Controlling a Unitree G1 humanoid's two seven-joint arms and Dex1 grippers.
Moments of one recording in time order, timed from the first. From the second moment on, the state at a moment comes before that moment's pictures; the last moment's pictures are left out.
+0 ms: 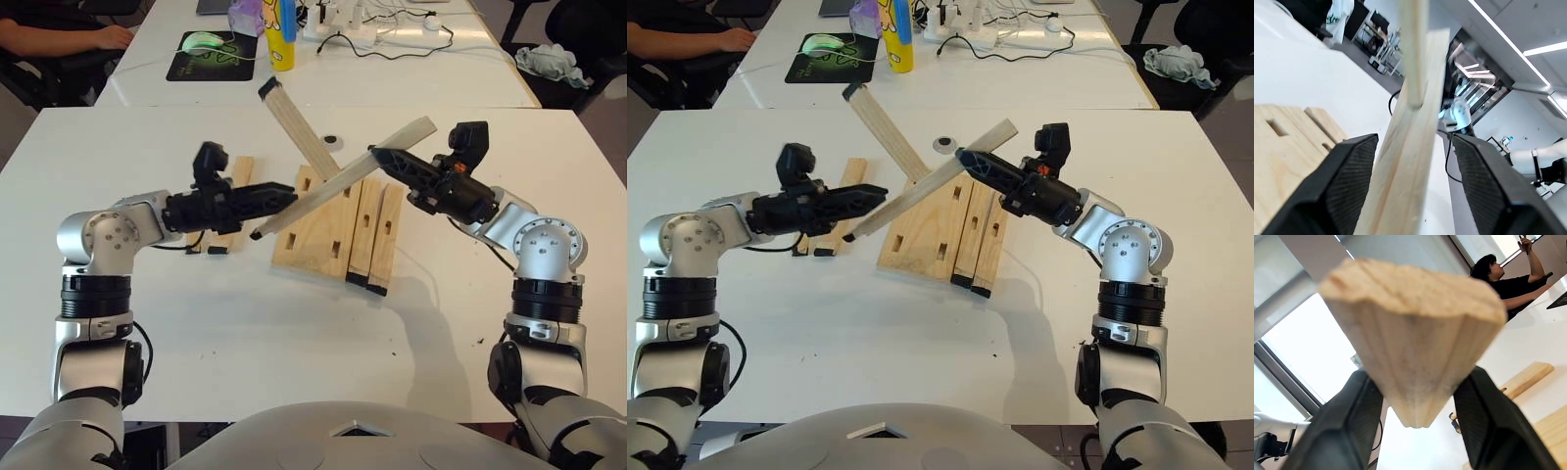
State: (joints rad) left arm -0.47 0.51 0.16 0.04 -0.98 1.09 -1.02; right arm -0.44 -0.41 -0.22 0.06 1.03 0.97 0.94
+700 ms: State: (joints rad) left arm -0.19 0.49 -0.27 -0.21 -0.34 0.45 -0.86; right arm -0.46 -0.79 -0.24 0.21 0.87 0.88 1.29
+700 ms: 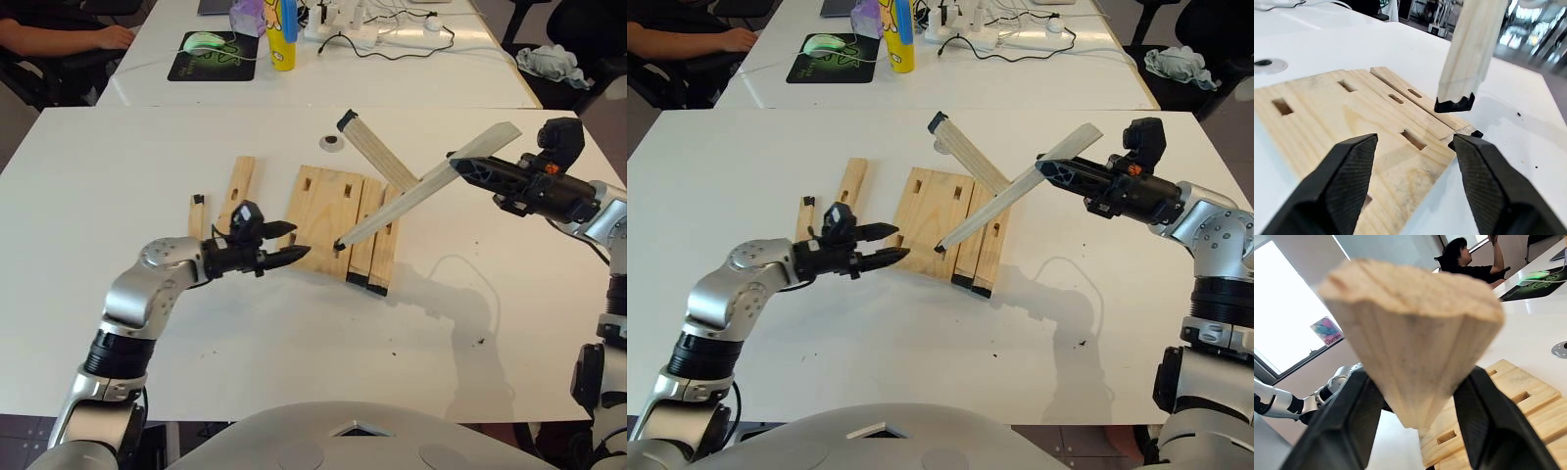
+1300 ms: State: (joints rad) left arm -0.17 0.38 -0.38 -0.06 -0.15 0.39 -0.73; right arm -0.47 -0.76 -0.18 0.21 0.77 0.76 1.33
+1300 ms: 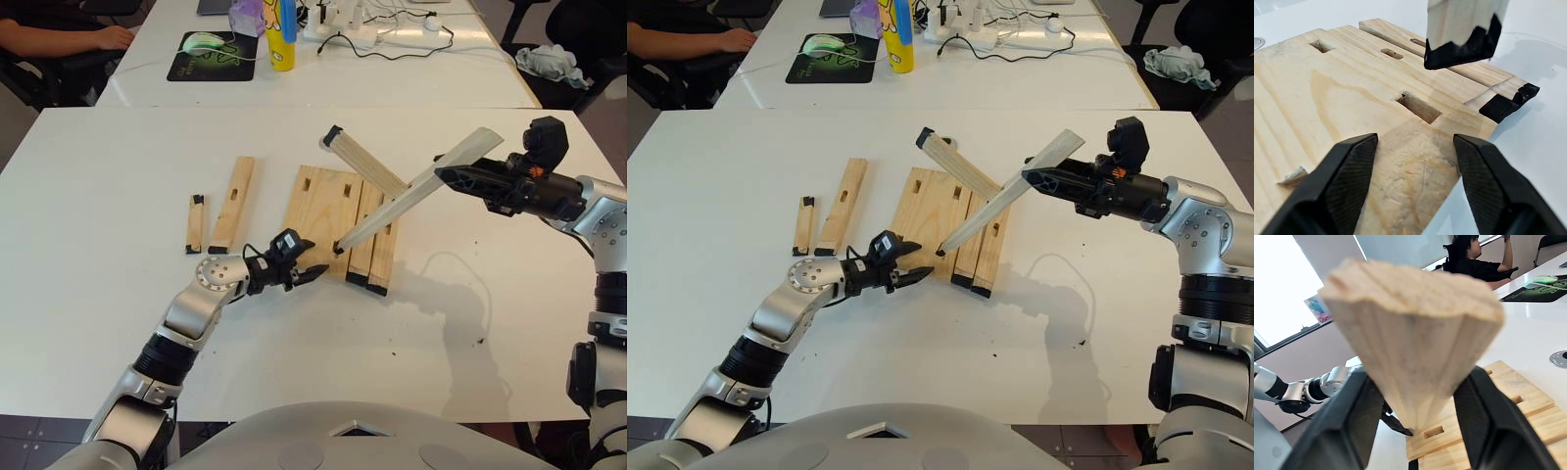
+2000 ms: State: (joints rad) left arm -0.21 0.41 -0.40 -0.08 -0.15 0.46 -0.76; right arm -0.51 -0.75 -0.04 0.18 0.60 0.54 1.39
